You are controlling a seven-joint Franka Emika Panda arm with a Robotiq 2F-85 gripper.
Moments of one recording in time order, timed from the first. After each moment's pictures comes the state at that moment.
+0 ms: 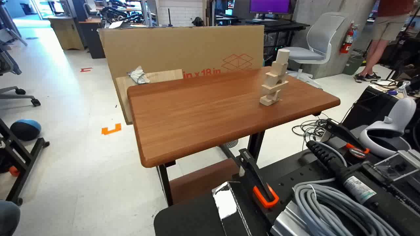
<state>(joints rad) -0.08 -0.66 0.09 -2.65 -0.09 1.99 0.24</state>
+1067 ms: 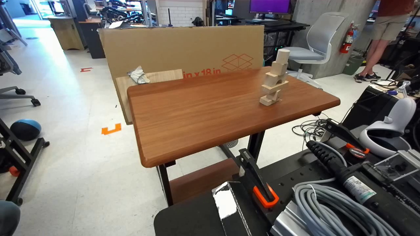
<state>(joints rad) -0.08 -0.66 0.09 -2.65 -0.09 1.99 0.24</state>
